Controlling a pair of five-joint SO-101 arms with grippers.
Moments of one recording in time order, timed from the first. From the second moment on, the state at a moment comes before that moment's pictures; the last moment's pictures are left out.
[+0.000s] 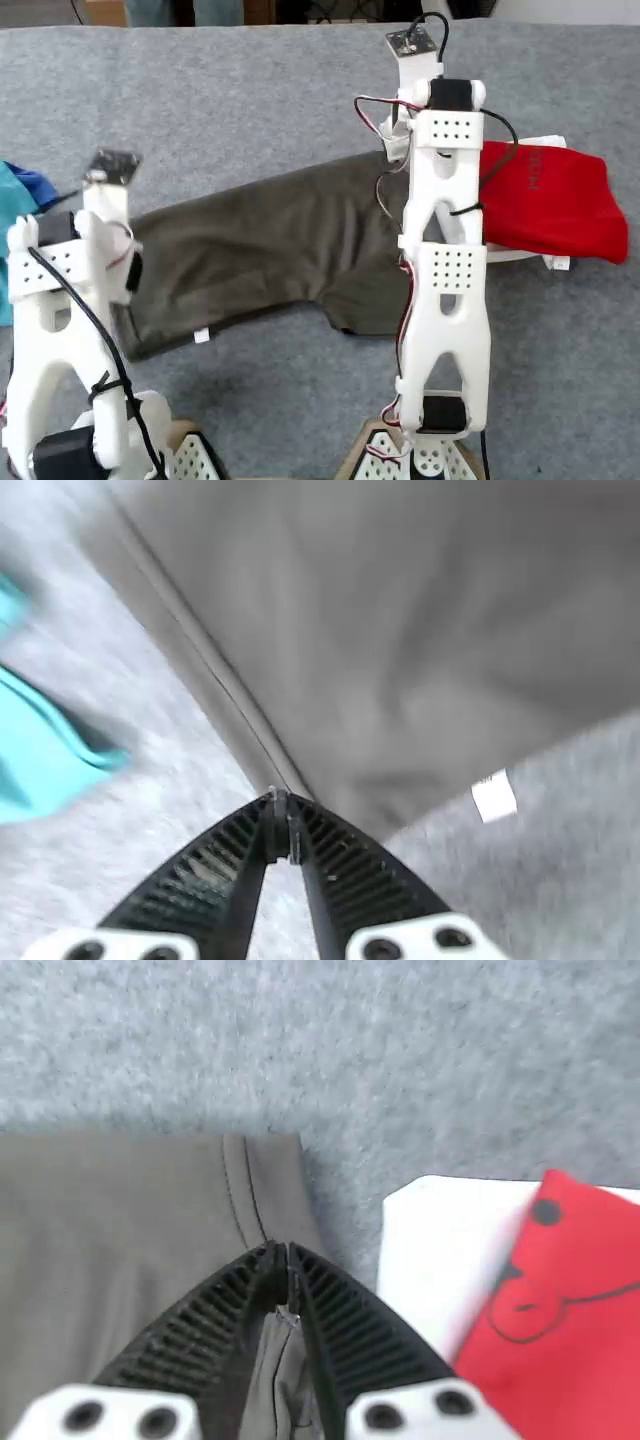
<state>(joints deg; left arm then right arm) -19.5 -28.7 34.2 81.1 -22.9 1.5 62.7 -83.2 100.8 13.6</state>
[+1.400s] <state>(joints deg) -22.0 12.6 23.5 52.4 -11.3 1.9 35.1 -33.2 100.5 28.9</state>
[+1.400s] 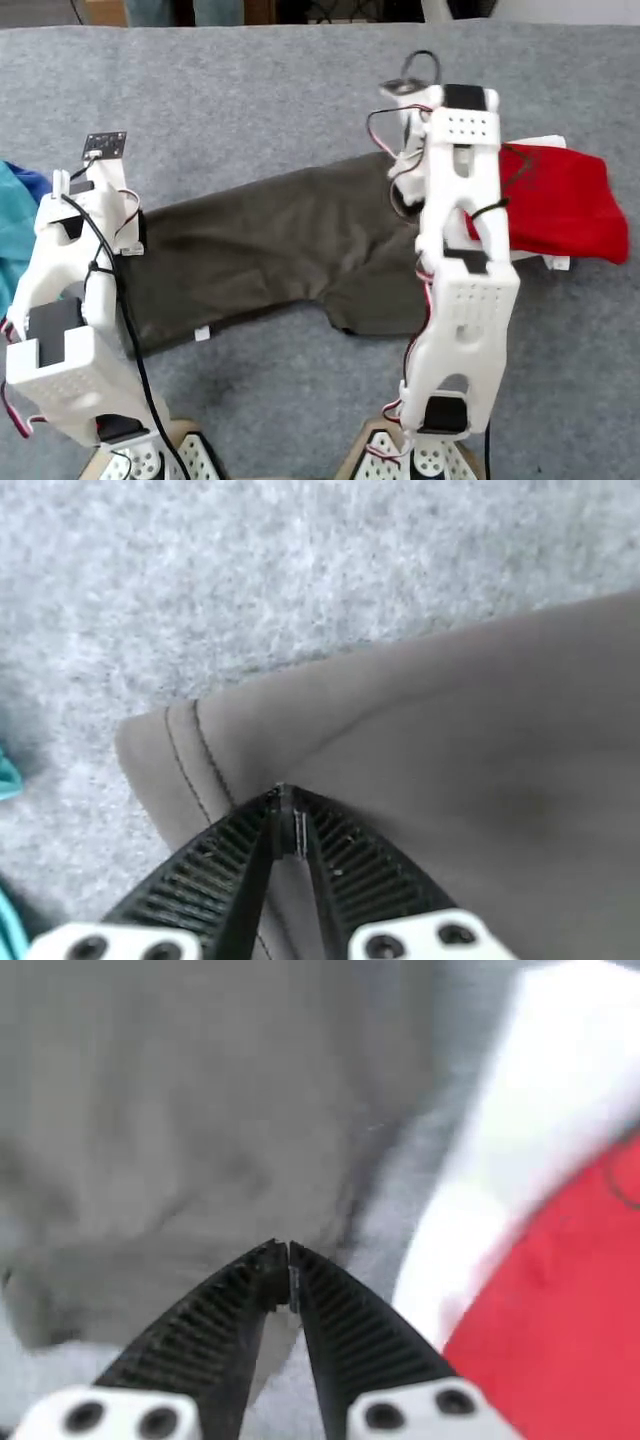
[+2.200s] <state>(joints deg) -22.3 12.6 23.4 52.4 -11.2 -14.1 -27.6 46.8 86.7 67.3</state>
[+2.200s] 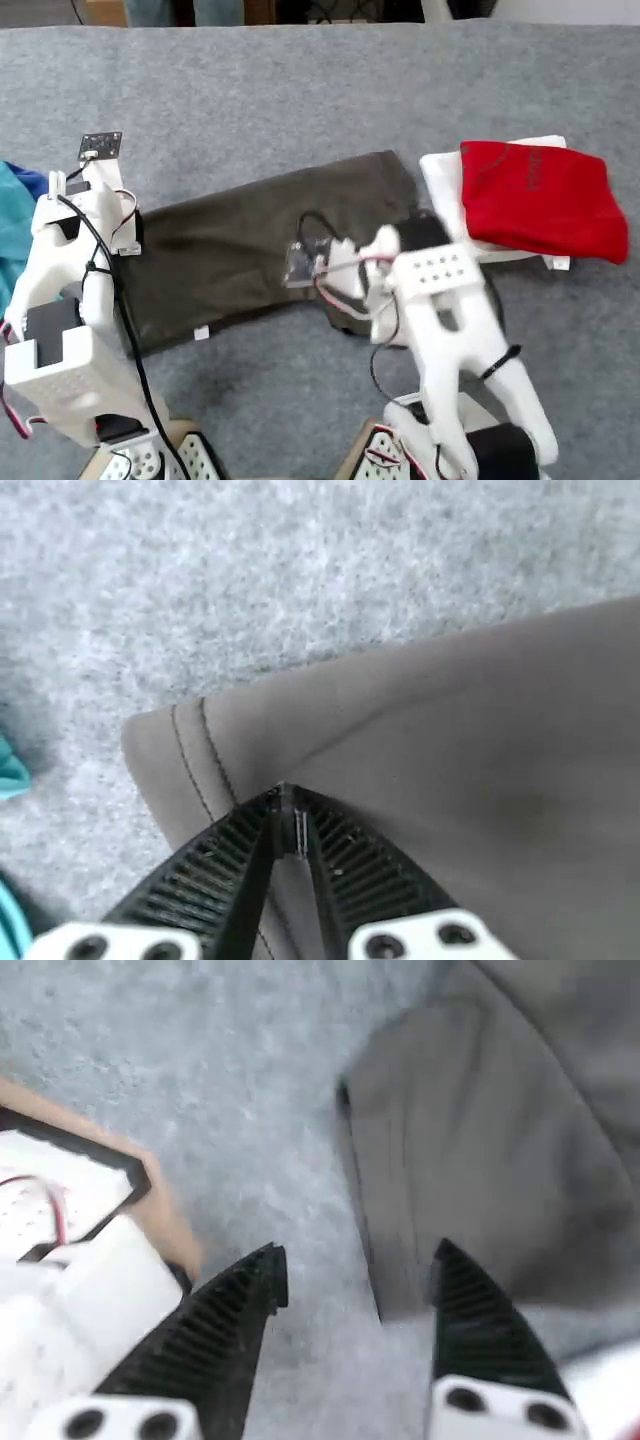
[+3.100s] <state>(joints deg) -22.3 12.7 23.4 52.4 -11.2 -11.3 -5.4 50.0 53.8 67.3</state>
